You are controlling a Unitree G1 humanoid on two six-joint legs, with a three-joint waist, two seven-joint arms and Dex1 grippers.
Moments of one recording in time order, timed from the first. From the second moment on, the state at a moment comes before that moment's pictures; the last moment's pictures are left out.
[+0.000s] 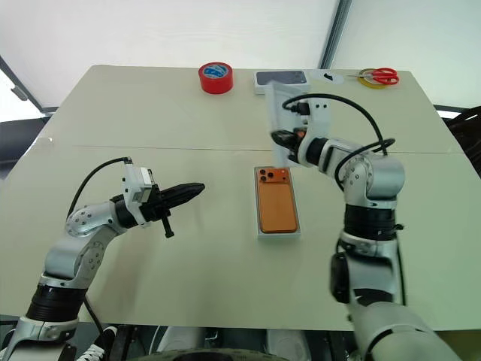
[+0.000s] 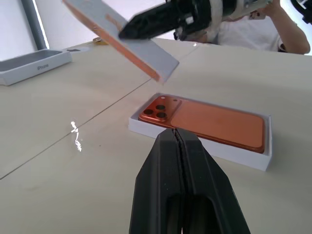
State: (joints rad) left arm -0.20 0.49 0.01 -0.20 -0.46 0.19 -0.92; right arm -0.76 -0.15 -0.36 -0.15 0.56 1.19 0.44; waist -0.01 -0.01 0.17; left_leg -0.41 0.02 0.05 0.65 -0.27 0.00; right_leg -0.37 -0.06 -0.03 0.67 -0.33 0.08
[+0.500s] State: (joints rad) left arm -0.23 0.45 0.03 -0.25 -0.53 0.27 -0.84; right arm -0.42 -0.28 -0.37 -0.16 1.61 1.55 0.11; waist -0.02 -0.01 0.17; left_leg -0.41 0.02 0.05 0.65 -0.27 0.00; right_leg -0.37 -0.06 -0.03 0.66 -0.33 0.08
